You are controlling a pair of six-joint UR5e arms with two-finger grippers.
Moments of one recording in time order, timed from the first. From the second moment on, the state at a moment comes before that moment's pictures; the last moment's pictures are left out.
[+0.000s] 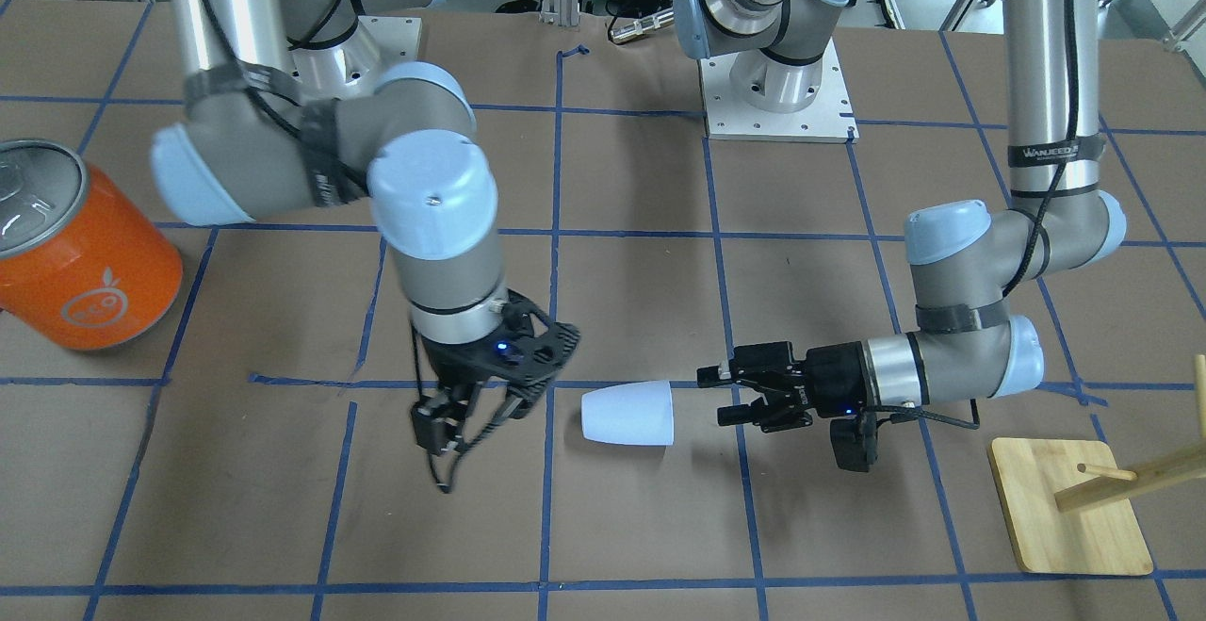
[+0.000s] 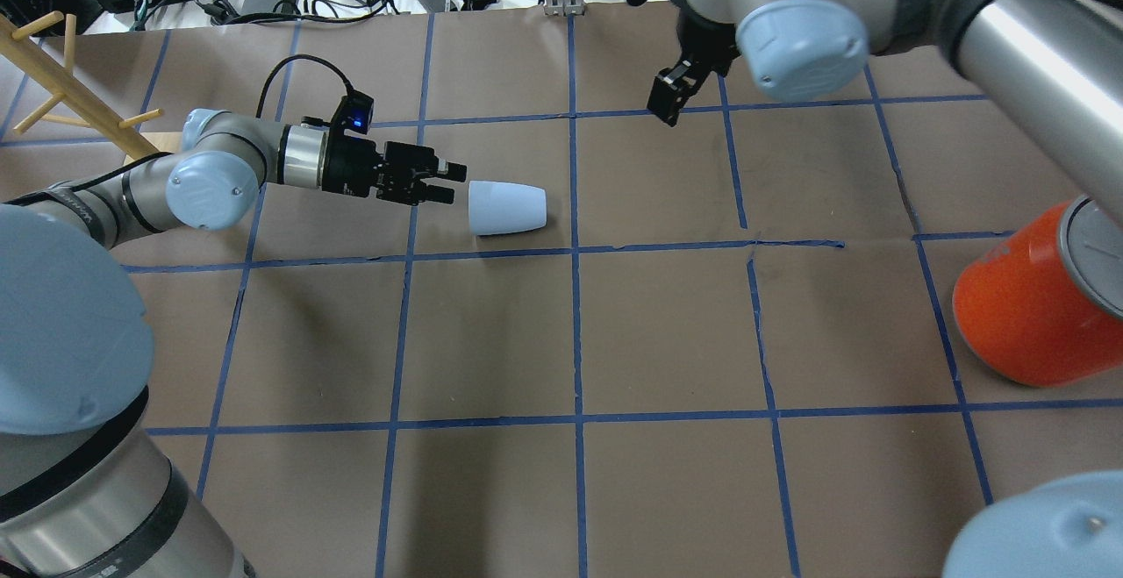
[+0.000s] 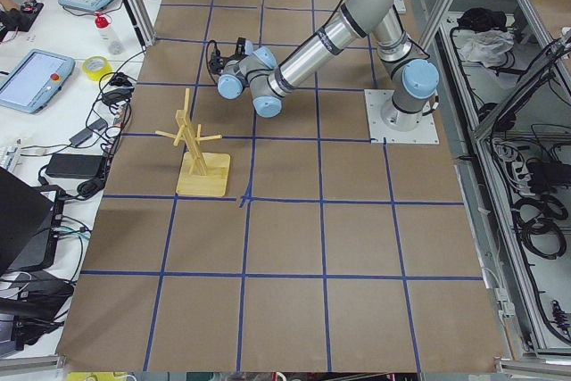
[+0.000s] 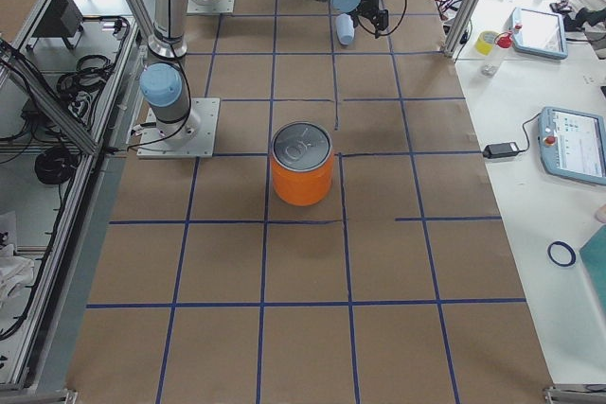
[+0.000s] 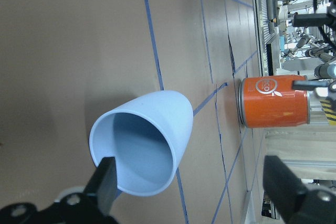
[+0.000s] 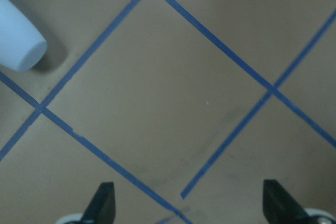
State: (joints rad) left arm -1.33 -2.18 -1.75 -1.34 0.47 0.78; right arm 1.65 -1.26 1.47 -1.92 -1.56 -0.55
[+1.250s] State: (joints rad) left arm -1.37 -2.17 -1.74 -1.31 0.37 0.59; right arm 1.55 -1.37 1.48 -1.77 -1.59 -0.02
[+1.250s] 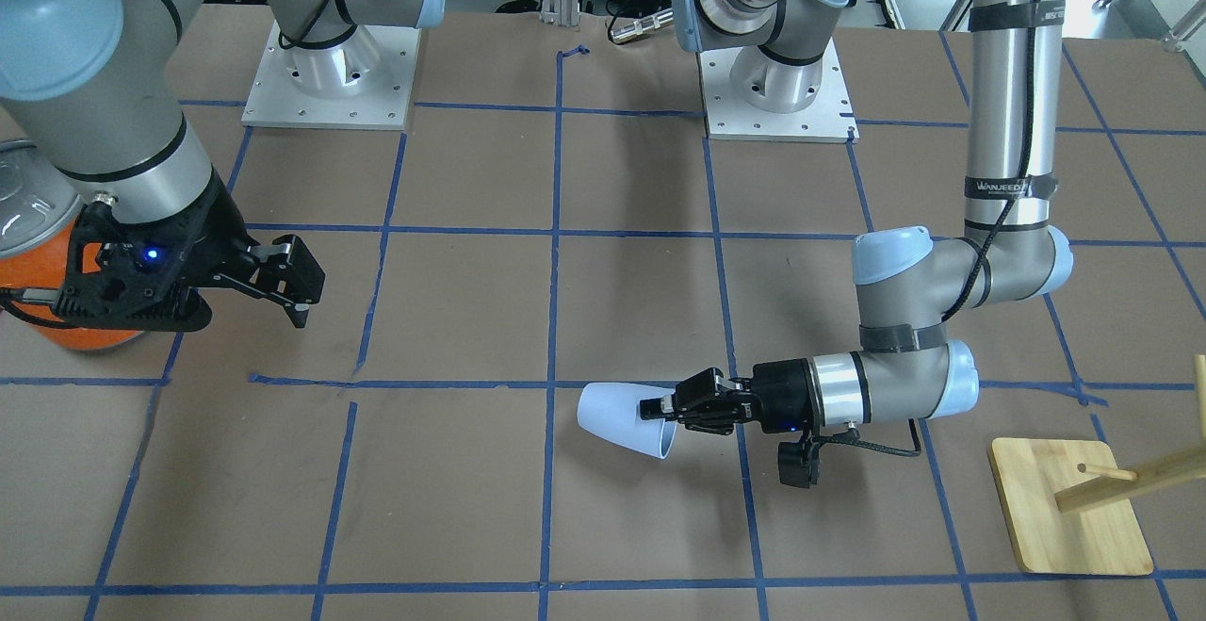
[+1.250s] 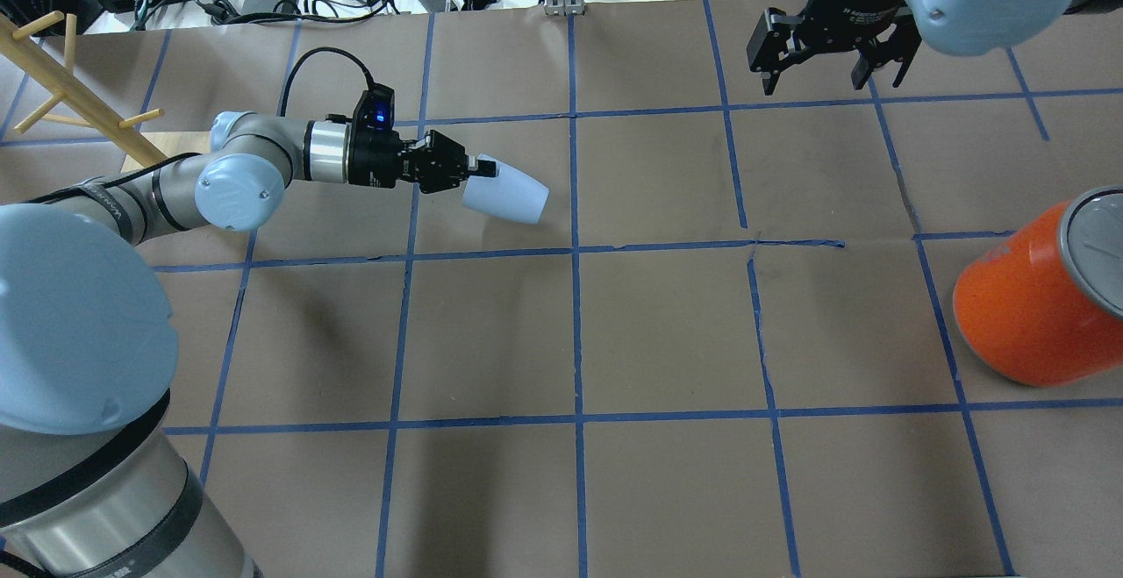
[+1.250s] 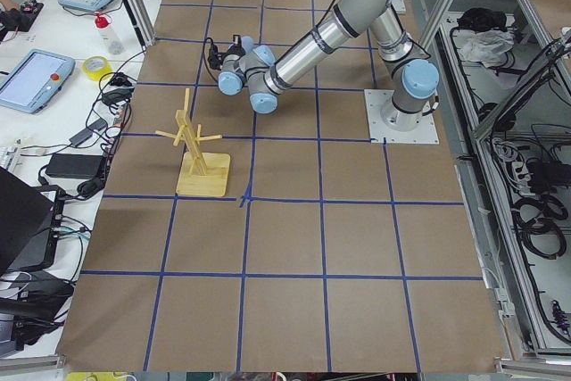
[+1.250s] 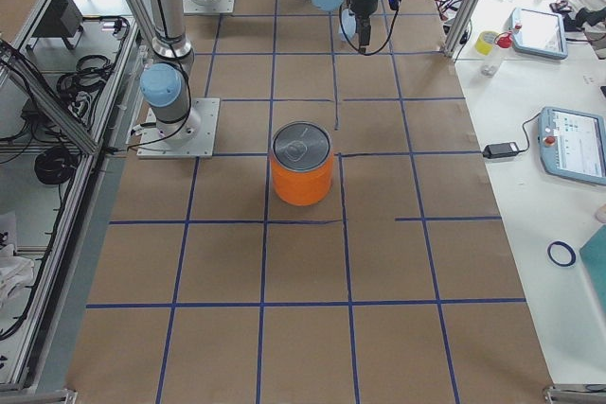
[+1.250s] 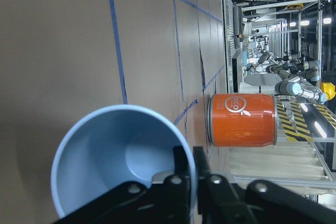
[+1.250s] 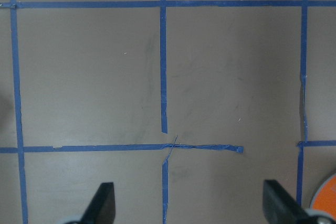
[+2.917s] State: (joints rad) left arm -1.51 -2.05 -1.62 -0.77 1.63 0.23; right arm 1.55 -1.40 1.51 -1.77 -1.60 -0.01
